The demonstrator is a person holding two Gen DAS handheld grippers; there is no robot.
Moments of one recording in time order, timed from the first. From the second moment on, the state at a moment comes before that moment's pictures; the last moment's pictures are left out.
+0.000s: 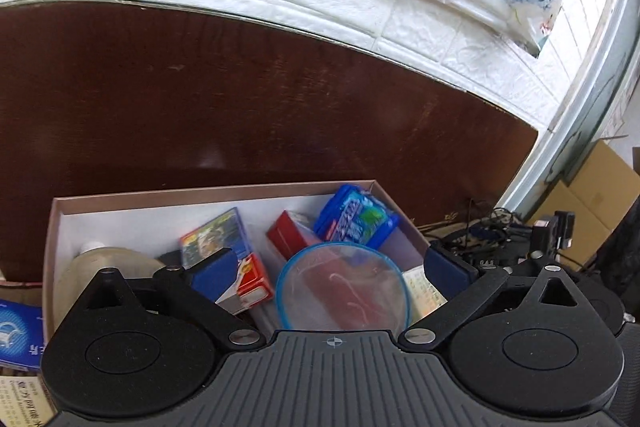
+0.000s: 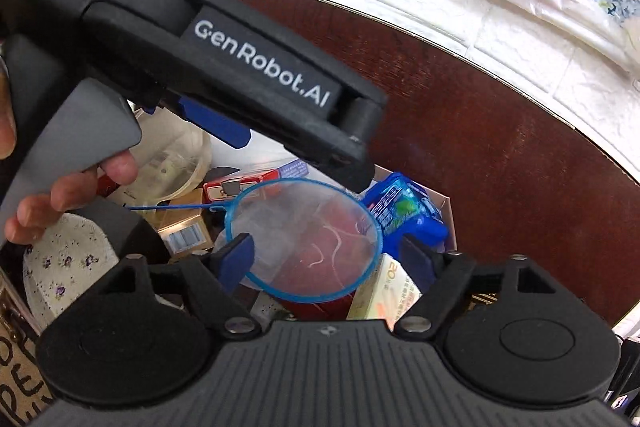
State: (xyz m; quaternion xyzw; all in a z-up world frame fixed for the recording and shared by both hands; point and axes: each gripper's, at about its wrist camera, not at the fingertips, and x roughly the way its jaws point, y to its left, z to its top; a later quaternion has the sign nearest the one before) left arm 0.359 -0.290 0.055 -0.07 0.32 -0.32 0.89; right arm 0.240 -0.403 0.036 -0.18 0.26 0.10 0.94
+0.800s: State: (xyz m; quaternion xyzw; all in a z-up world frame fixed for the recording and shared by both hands) left arm 0.127 -0.198 0.053 0.00 0.30 -0.18 0.93; right arm 0.064 -0.392 0.070 -0.10 0.27 0.09 0.95
